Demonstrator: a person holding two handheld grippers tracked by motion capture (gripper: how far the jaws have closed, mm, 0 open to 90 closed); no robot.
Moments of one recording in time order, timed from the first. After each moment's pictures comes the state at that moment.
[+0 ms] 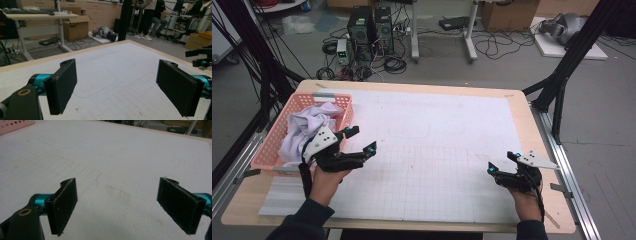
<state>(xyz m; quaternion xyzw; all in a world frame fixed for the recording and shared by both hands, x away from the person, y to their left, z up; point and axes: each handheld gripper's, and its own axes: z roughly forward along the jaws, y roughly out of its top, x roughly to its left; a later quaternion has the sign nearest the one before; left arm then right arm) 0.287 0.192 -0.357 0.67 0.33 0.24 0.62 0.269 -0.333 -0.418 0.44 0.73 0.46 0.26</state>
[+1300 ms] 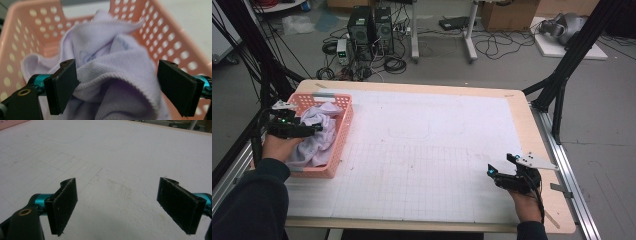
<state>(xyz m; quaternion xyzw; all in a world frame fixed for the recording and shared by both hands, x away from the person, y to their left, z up) 0.383 0.336 -0.382 0.72 0.55 0.24 0.33 0.267 -0.333 -0.422 0.44 0.73 0.45 0.25</state>
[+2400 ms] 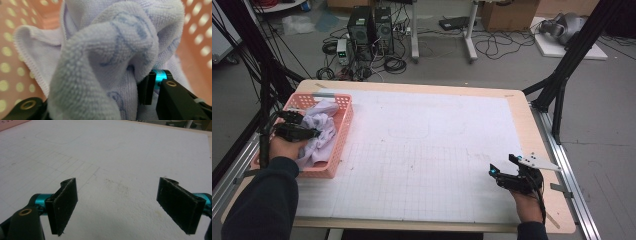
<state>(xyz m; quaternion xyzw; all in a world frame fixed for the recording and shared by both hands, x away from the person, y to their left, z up) 0.393 0.336 -0.401 0.73 0.58 0.23 0.28 0.265 -0.338 -0.421 0.46 0.72 0.45 0.25</state>
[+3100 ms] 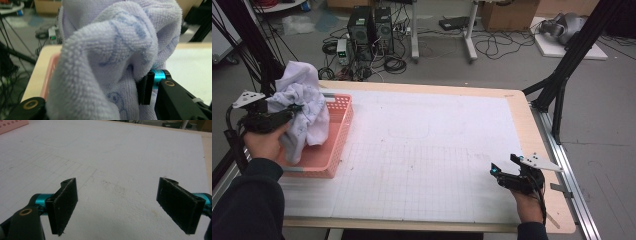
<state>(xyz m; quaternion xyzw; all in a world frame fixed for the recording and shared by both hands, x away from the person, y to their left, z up) 0.354 0.358 -0.328 0.61 0.52 0.33 0.50 0.263 -0.339 -0.419 0.47 0.71 0.45 0.26</state>
